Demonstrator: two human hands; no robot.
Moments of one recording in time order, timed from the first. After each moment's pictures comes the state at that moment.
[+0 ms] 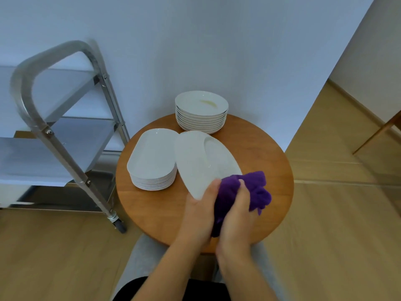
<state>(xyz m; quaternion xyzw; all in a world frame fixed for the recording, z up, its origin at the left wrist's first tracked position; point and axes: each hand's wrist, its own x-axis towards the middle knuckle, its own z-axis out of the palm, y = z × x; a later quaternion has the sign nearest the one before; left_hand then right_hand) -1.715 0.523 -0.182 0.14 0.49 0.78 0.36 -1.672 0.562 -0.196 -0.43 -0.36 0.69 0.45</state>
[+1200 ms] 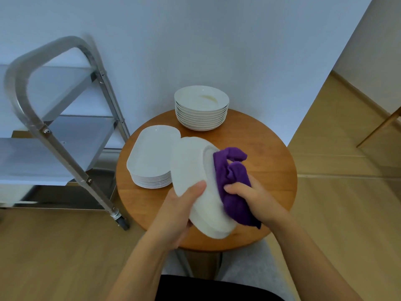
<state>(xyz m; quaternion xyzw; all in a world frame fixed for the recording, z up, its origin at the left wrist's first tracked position) -1.746 0.492 -0.172 0.21 0.49 0.74 0.42 -1.652 0.637 -0.180 -0.19 -0.70 0.68 0.12</state>
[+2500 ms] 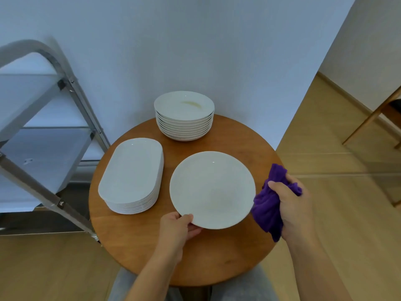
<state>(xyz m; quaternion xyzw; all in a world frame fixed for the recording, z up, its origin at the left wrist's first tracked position) -1.769 0.556 -0.242 -0.04 0.67 0.62 0.41 -1.632 0.704 -0.204 -0.49 -0.42 0.65 0.41</state>
